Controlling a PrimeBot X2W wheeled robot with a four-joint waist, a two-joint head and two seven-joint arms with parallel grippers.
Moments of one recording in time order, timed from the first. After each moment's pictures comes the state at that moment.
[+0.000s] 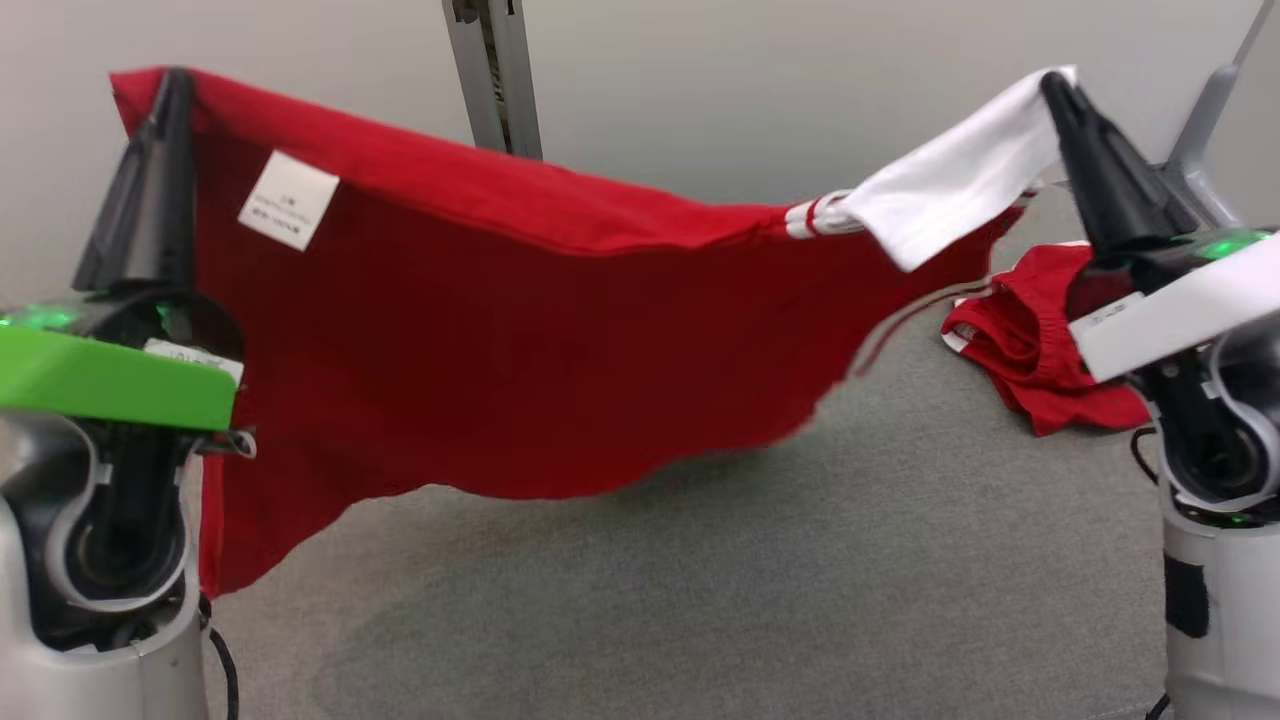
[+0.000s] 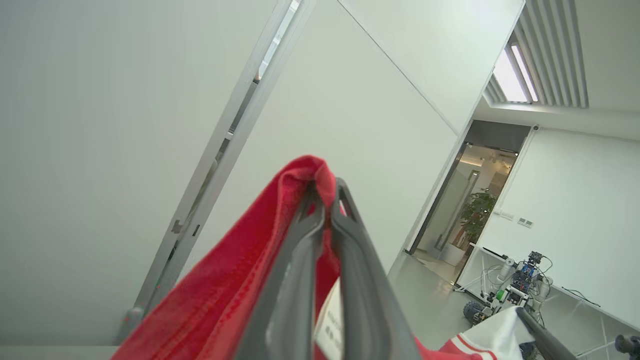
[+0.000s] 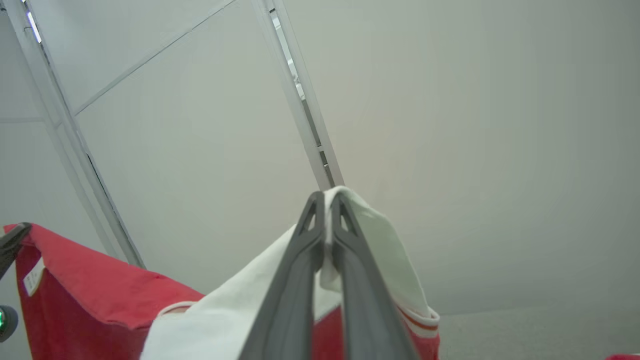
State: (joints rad) left arm -0.39 0.15 0.02 -0.34 -0.89 0.00 0.29; right arm -0.45 -0.08 -0.07 -0.22 0.66 0.13 0.34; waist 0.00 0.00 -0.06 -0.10
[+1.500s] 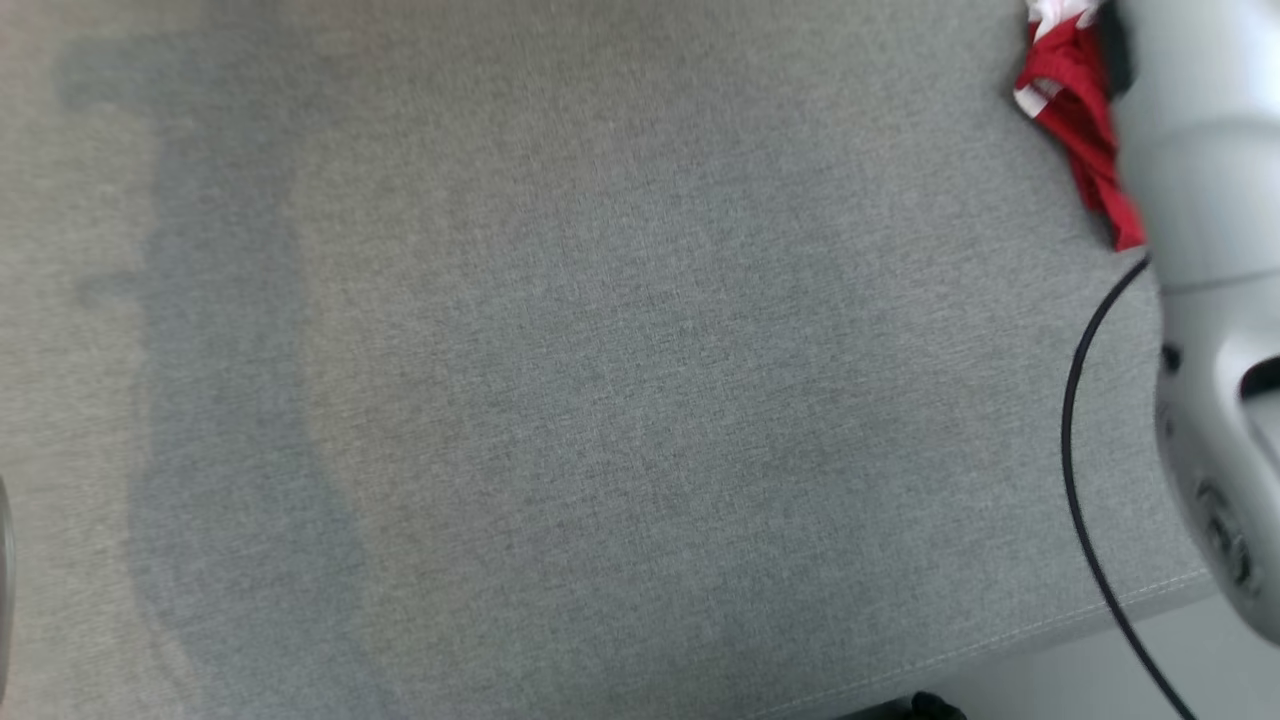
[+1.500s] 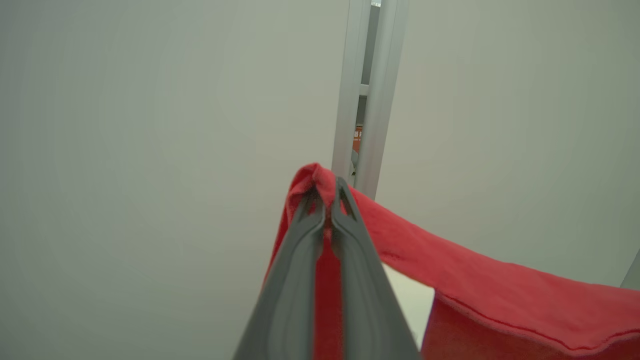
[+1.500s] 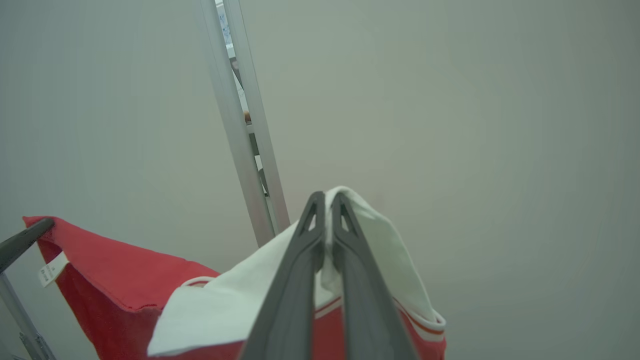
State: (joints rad) left arm -1.45 0.32 -0.20 0.78 -0.47 -0.11 -0.14; right arm -1.48 -0.05 0.20 0.73 0.54 0.13 -0.17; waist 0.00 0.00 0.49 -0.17
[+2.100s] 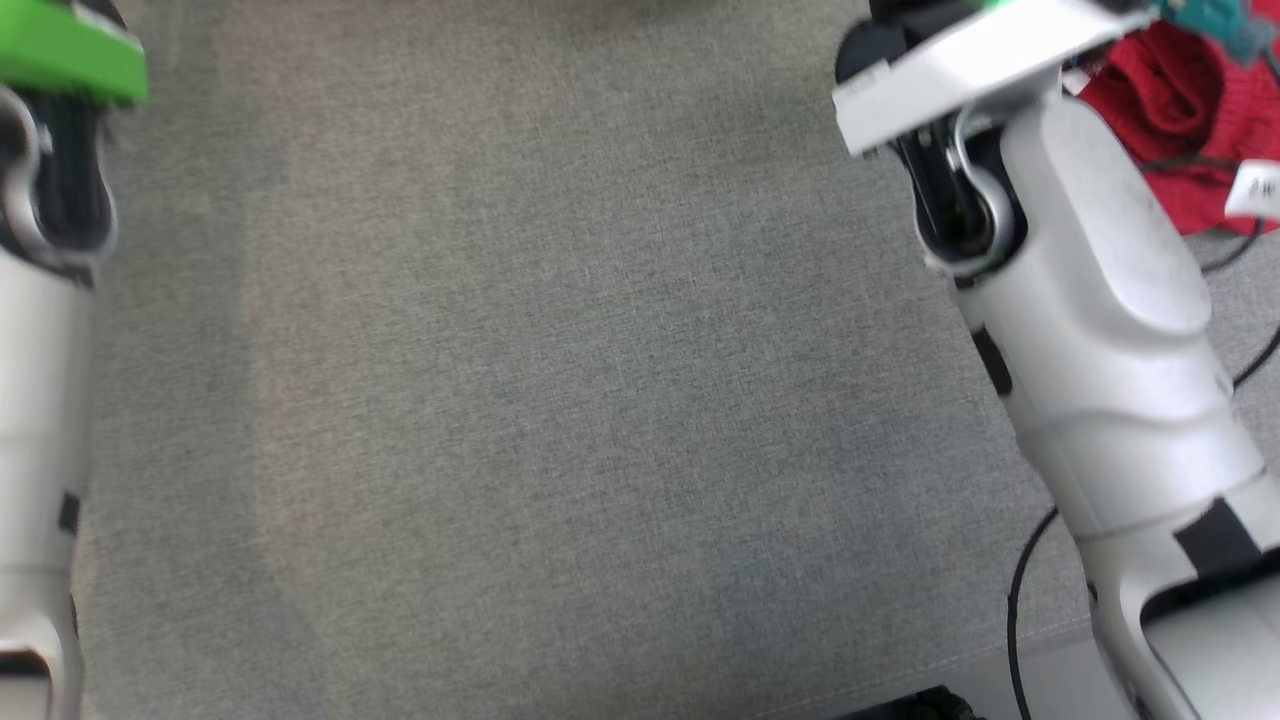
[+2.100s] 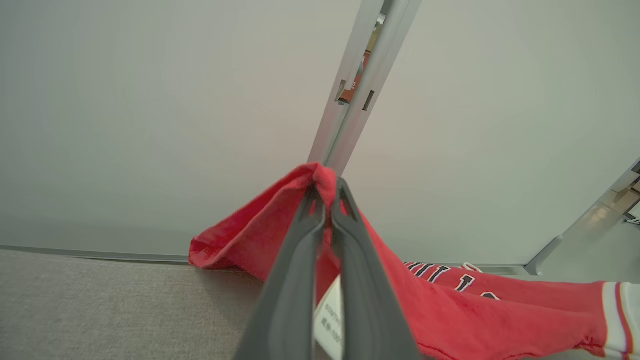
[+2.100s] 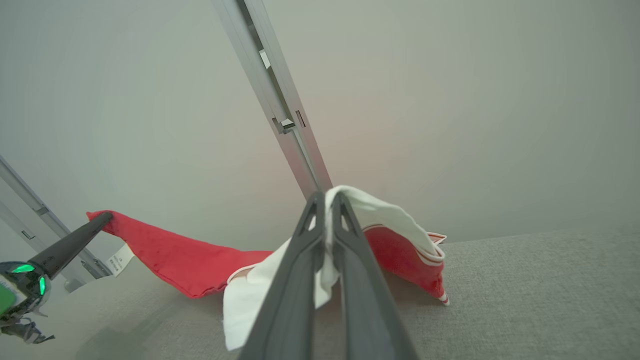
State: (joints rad) left arm -1.07 0.37 -0.30 0.66 -0.79 -0.13 -0.26; right arm -1.04 -0.05 0.32 0.50 0.63 0.13 -0.25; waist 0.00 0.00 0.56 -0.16
